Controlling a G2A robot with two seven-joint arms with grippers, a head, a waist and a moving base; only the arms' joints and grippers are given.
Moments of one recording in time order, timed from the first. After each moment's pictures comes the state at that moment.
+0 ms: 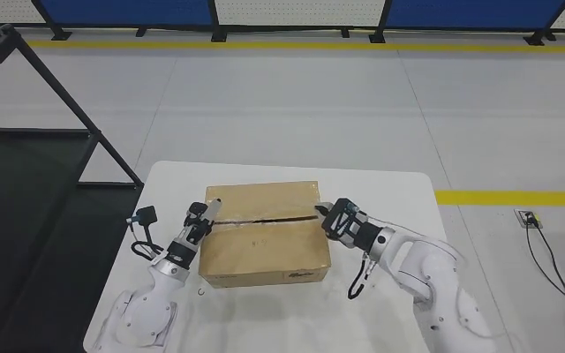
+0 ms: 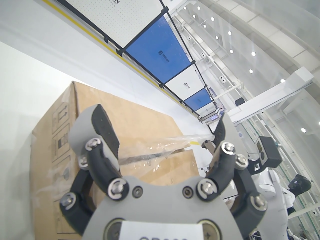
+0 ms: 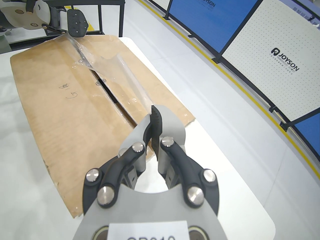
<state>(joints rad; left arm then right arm) 1.19 -1.24 -1.45 -1.63 0.30 -0.30 -0.15 -0.94 -1.35 1.34 -1.66 -1.44 -0.72 0.37</state>
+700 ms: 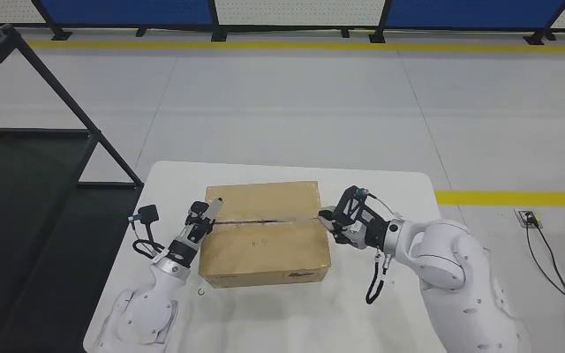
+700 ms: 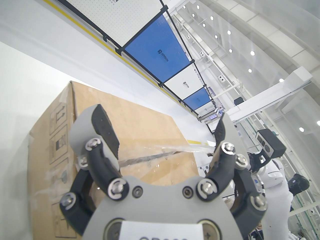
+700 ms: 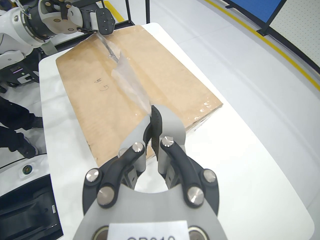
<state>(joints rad) 1.17 -1.24 -1.45 -1.61 0.30 -0.30 -0.16 -0.86 -1.31 1.38 -1.65 -0.93 -0.78 0.83</state>
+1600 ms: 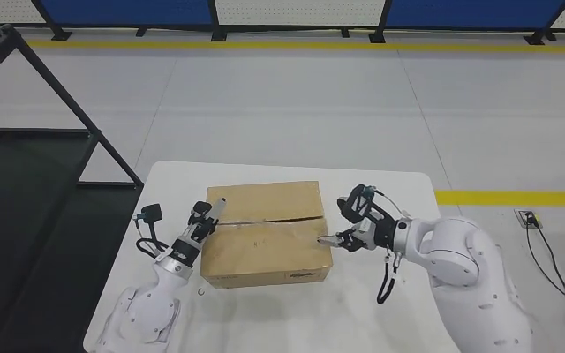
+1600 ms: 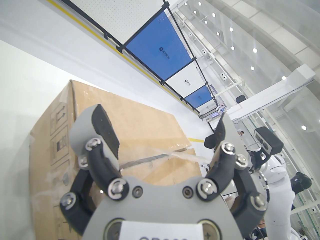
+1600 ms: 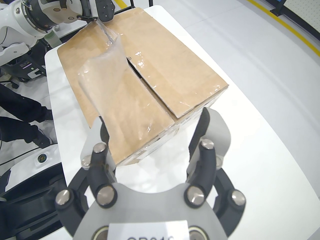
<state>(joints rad) 1.16 -1.25 -1.43 -1.61 0.31 -0.29 -0.16 -0.85 -1.25 1.38 -1.65 -0.84 -0.76 0.89</state>
